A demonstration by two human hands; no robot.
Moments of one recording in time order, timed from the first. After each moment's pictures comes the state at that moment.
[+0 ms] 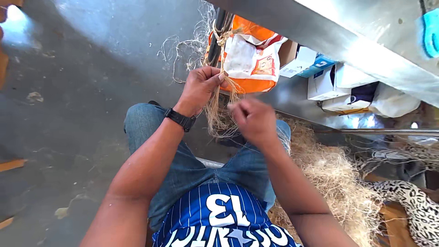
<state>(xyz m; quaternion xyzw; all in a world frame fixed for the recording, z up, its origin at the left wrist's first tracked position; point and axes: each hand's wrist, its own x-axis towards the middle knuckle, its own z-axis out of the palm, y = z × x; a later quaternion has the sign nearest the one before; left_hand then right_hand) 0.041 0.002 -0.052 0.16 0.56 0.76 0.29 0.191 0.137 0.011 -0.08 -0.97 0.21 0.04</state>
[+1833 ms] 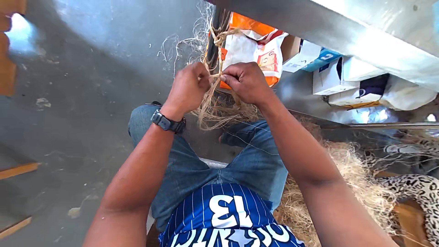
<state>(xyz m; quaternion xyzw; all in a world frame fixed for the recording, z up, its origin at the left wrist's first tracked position) 0.025 -0.024 -0.017 0.27 0.85 0.40 0.20 0.087 0.189 -0.014 0.05 -0.95 0.30 -0.01</state>
